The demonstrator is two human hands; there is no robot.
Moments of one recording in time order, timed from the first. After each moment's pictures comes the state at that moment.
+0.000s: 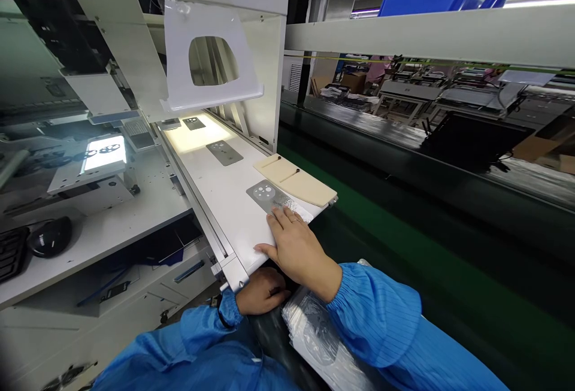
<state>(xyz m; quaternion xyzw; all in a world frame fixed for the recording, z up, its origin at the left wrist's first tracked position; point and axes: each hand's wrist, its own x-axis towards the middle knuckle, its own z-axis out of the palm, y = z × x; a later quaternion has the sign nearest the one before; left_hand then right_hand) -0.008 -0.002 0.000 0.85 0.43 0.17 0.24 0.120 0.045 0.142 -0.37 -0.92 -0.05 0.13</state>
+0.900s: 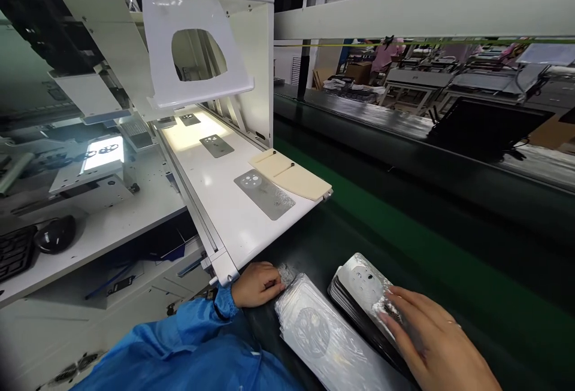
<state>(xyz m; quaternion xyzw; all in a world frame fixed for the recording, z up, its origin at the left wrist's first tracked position) -0.007 -0.002 0.008 0.85 0.42 0.20 0.26 0.332 -0.064 0.082 -0.57 -0.78 -0.01 0.25</state>
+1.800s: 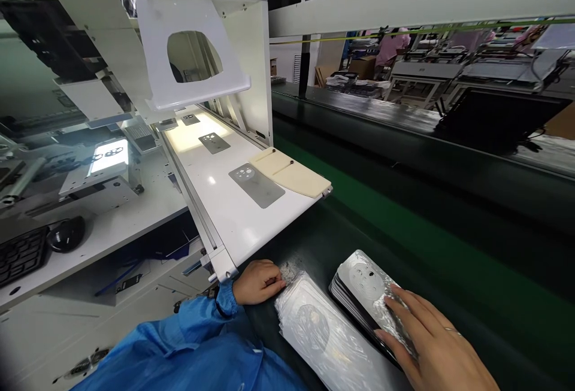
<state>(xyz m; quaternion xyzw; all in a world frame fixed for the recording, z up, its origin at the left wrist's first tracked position) -0.006 -0.001 -0.002 0.85 0.41 0.22 0.23 0.342 -0.069 0.054 -0.53 -0.82 -0.08 0.19</state>
